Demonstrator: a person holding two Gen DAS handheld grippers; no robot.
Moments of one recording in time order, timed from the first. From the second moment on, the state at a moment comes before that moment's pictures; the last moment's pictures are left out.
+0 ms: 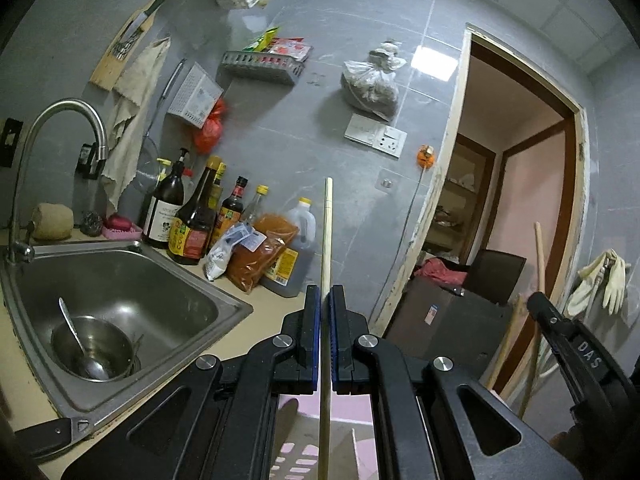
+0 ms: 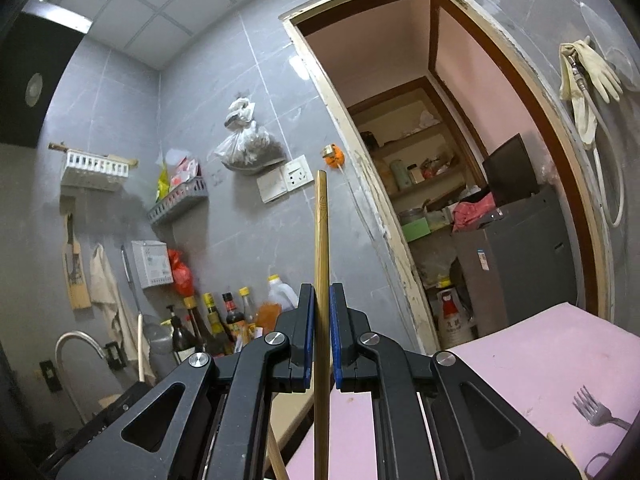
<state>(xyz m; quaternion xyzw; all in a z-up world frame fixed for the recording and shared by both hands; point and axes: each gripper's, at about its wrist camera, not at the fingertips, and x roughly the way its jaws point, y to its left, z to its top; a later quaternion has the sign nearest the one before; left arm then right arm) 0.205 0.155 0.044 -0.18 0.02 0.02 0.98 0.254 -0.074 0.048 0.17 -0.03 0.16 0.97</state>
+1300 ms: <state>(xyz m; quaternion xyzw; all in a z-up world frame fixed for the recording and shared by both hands) 0.172 0.123 0.024 -0.13 0.16 -0.04 0.98 0.204 -0.097 0.041 0.07 0.06 0.25 0.96</state>
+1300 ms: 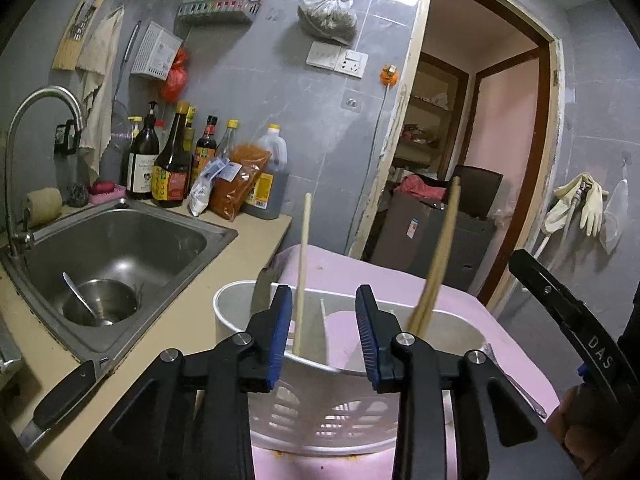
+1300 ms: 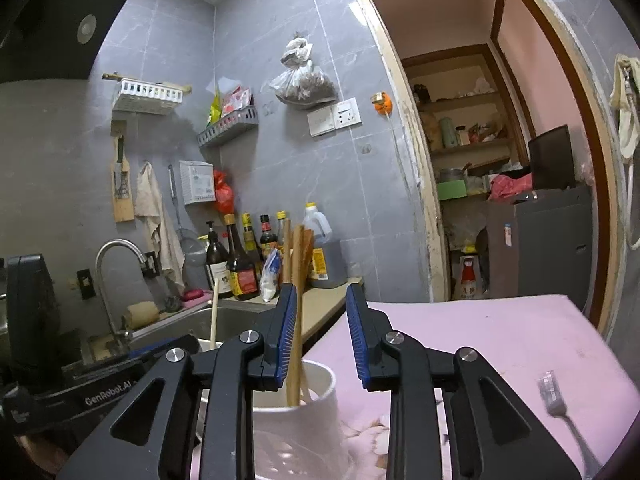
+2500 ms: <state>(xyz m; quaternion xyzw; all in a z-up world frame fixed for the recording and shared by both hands) 0.161 -0.025 0.032 0.01 0.14 -0.14 0.98 0.157 -0.258 0.043 -0.02 0.04 0.12 0.99</state>
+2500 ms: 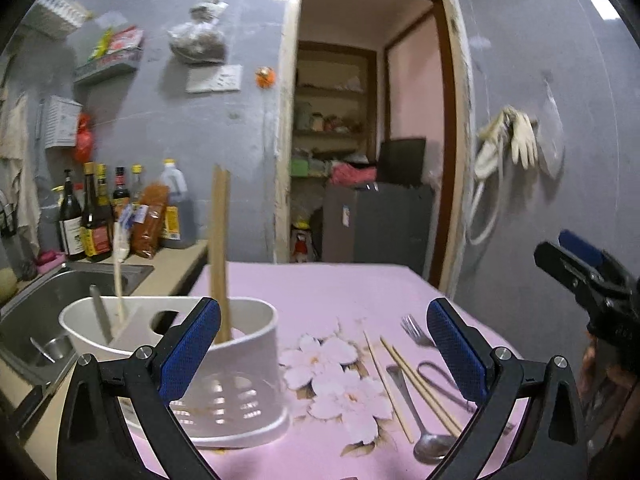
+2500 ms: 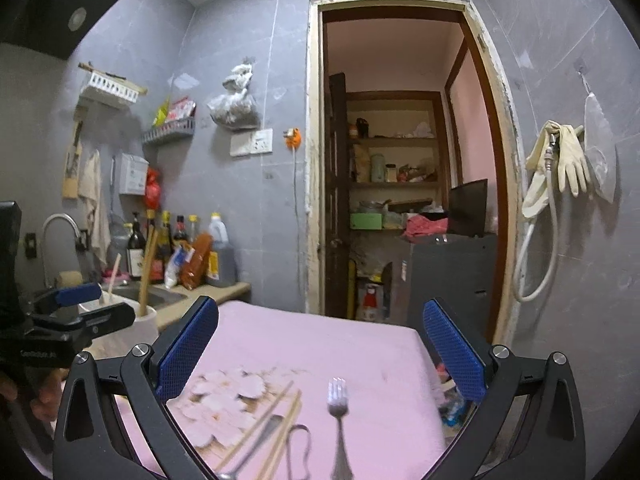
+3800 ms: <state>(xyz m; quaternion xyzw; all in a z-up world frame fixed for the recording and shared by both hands) 0.305 -0.106 -0.063 0.03 0.45 -0.21 0.87 0.309 -0.296 -0.045 0.05 0.39 0.15 0.91</state>
